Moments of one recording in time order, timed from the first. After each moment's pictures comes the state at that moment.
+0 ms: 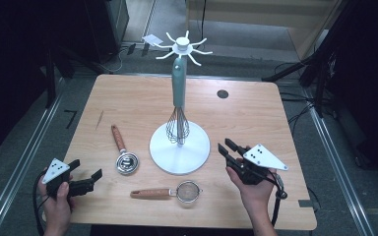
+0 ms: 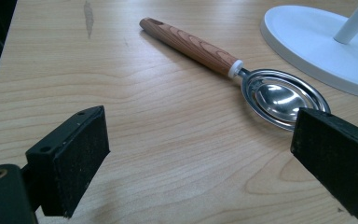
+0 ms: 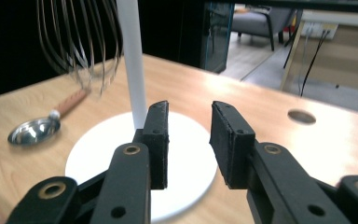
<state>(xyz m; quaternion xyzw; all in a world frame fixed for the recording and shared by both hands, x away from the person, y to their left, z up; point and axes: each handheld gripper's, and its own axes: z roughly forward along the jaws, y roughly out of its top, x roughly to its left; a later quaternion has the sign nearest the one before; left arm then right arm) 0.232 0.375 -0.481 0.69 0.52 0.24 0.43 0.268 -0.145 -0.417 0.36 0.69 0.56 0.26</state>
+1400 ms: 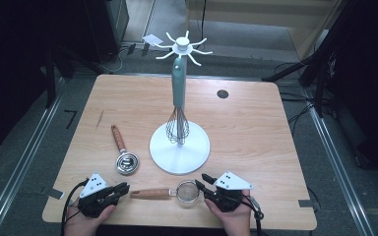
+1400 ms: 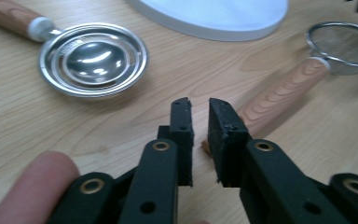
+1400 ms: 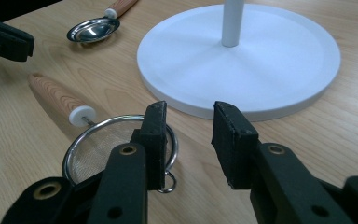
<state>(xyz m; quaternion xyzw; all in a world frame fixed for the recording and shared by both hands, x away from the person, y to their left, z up) 0.200 0.284 -0.474 0.79 0.44 0.13 0.42 0.230 -0.096 -0.488 0.37 0.77 0.50 0.14</state>
